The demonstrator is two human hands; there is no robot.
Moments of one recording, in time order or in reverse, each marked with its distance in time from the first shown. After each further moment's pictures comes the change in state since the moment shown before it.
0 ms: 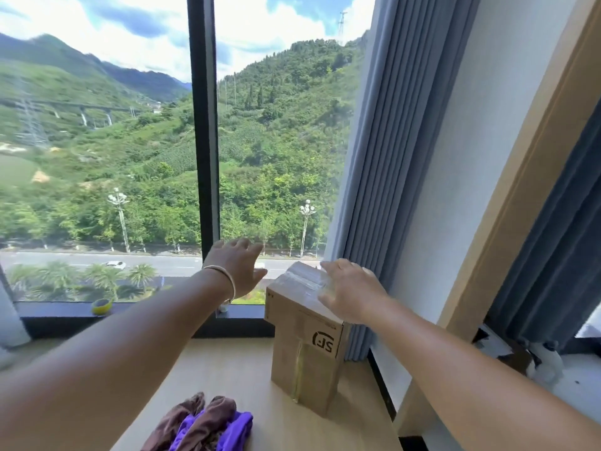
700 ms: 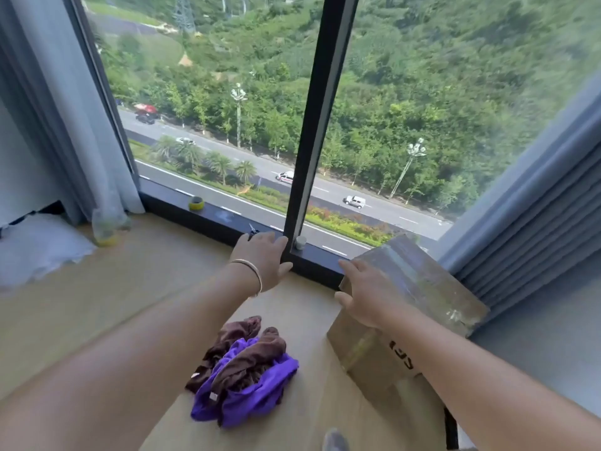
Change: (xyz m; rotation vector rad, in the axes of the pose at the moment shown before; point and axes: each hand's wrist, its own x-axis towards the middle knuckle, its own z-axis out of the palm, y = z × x) left_hand 0.119 -0.138 0.222 -0.134 -0.245 -0.314; right_hand 0.281 -0.060 0.179 0.017 -0.257 -0.293
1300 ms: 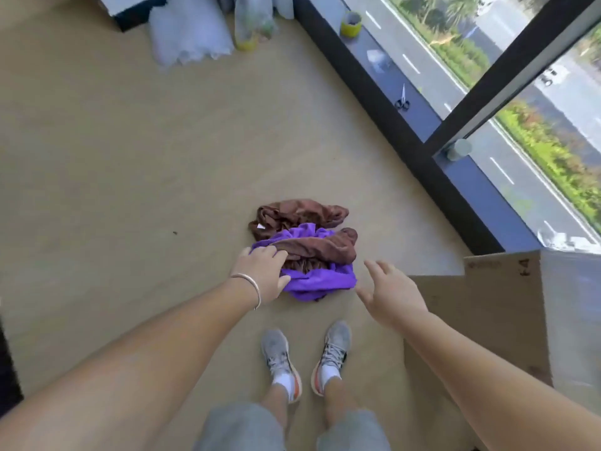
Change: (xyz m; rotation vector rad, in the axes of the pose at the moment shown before) left_hand -0.016 0.004 0.325 -0.227 -0.597 -0.649; right_hand 0.217 0.059 0.312 -0.073 -0.578 -0.480
